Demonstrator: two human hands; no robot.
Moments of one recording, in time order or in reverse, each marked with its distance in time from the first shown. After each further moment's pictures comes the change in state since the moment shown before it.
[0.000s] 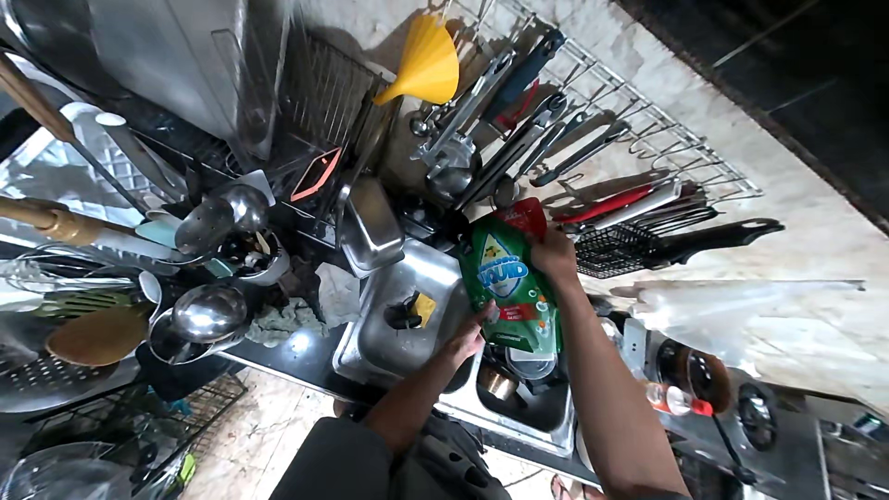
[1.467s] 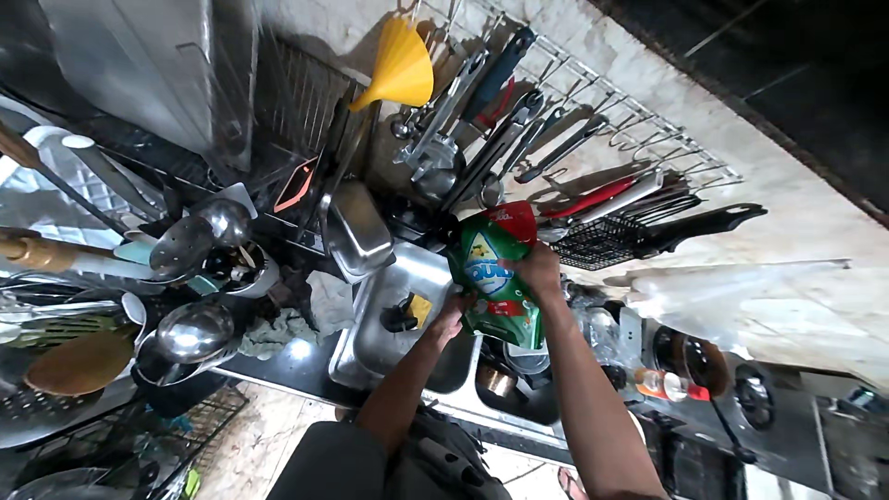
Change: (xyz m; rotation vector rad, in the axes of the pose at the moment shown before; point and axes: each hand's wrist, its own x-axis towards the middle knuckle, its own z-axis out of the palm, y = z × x) left_hand 0.020 0.043 -0.013 0.224 0.037 -0.018; right_hand -0.018 0.013 0.014 0.012 -0.061 0.153
